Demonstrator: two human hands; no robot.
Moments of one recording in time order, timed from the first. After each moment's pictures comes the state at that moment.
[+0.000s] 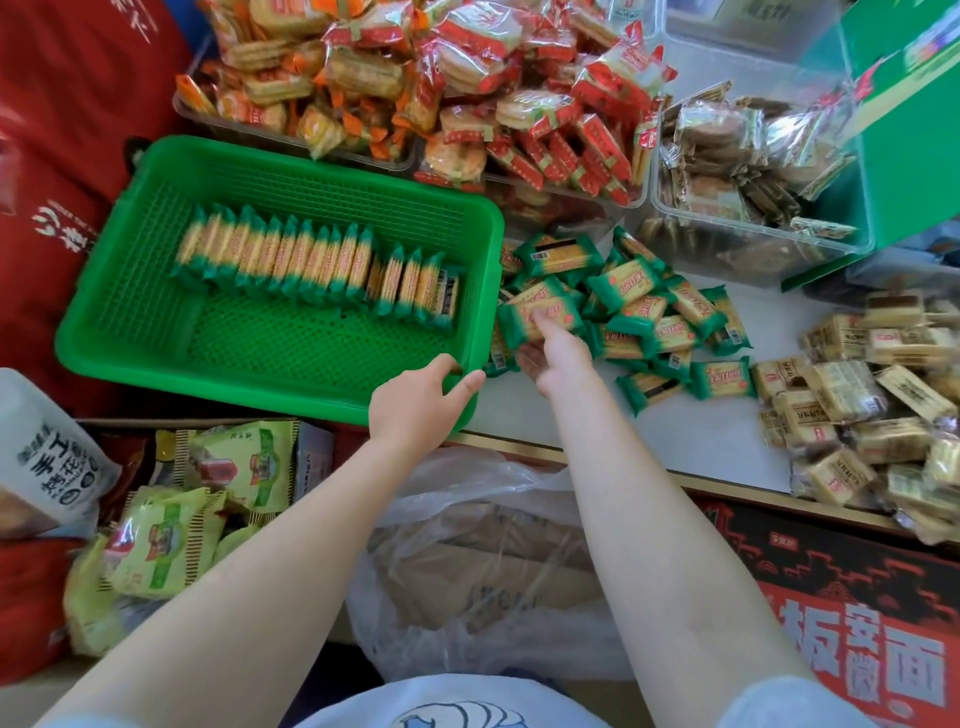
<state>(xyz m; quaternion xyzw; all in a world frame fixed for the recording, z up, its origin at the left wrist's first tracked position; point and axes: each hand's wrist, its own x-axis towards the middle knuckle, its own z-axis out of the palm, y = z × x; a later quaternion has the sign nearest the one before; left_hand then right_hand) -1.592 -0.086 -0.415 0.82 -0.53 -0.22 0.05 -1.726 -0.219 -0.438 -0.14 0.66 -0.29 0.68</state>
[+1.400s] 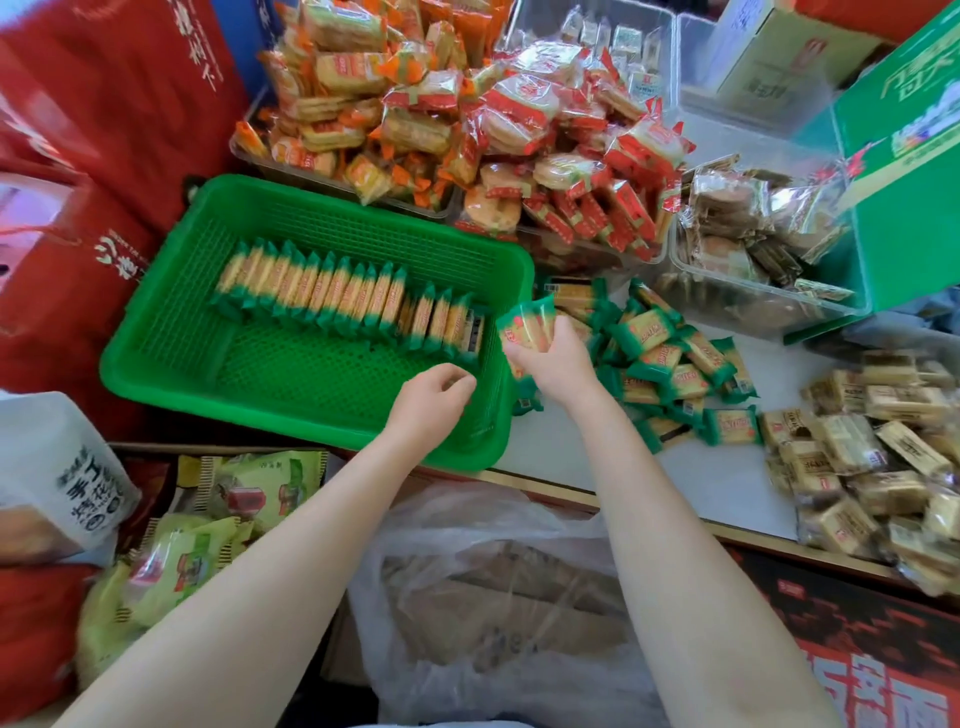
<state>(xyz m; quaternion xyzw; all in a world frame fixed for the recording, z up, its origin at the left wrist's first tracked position) -1.552 -0.101 -0.393 0.76 -0.36 -0.46 0.30 -1.694 -0.211 -0.372 -0.62 0.60 -0.14 0.48</state>
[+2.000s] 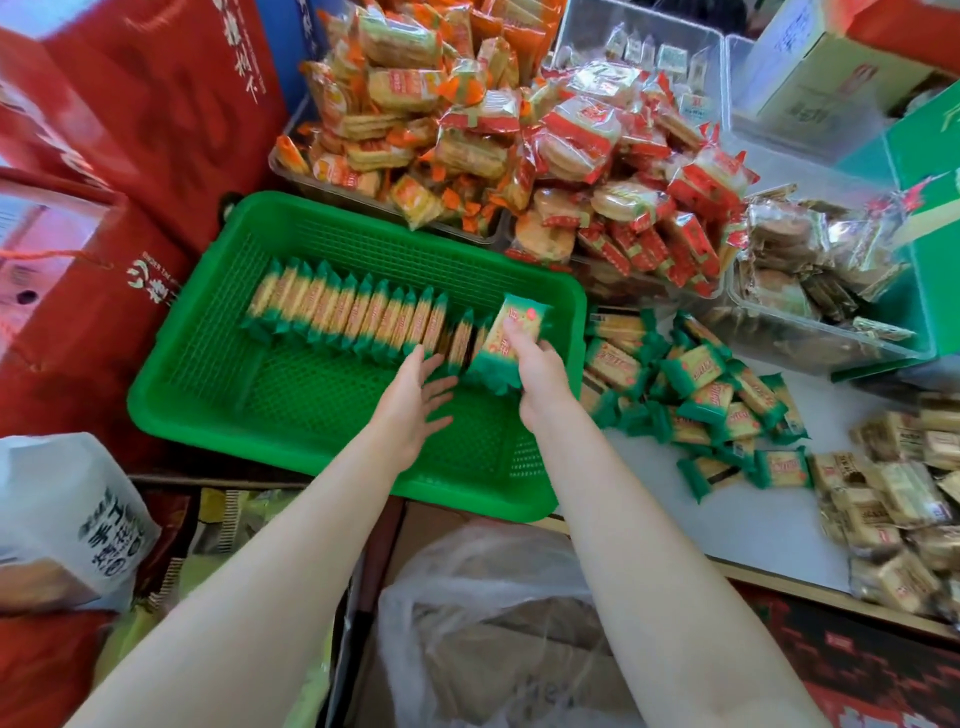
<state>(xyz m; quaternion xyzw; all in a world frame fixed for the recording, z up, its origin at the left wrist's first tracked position) -1.472 -0.124 -0.418 0.61 -0.04 -0.63 0.48 -1.587 -0.216 -0.406 -0.33 0.61 -0.27 0.67</state>
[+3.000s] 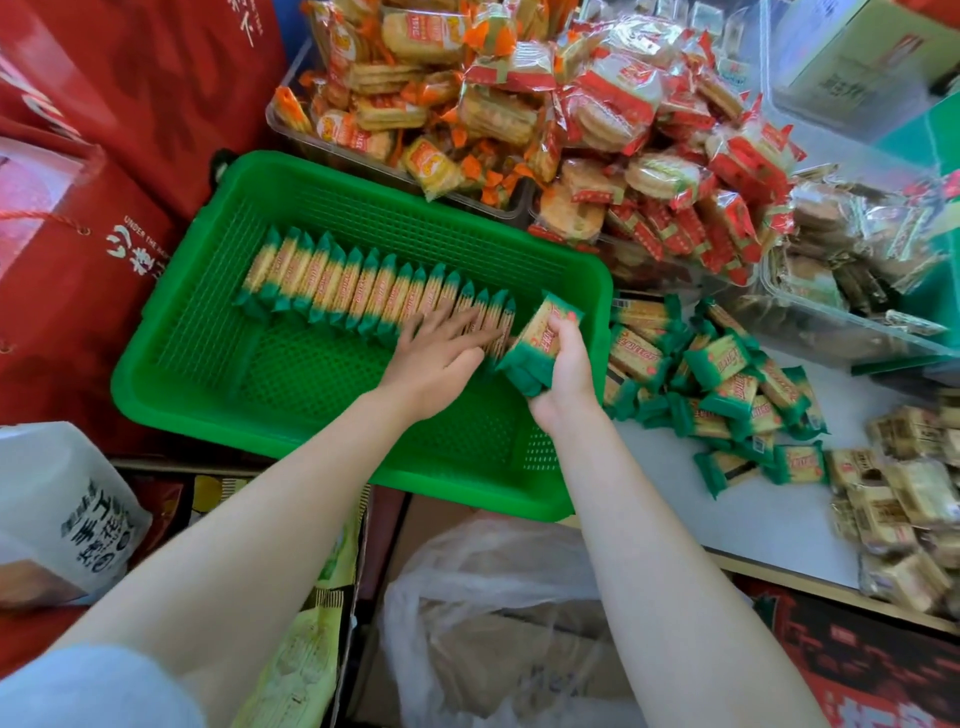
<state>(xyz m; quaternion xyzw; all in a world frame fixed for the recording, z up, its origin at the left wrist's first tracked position) -1.438 -0.148 -0.447 0.70 -0.62 -0.32 0.16 -1.587 -0.213 -0.421 -0.19 0.59 -0.31 0.72</state>
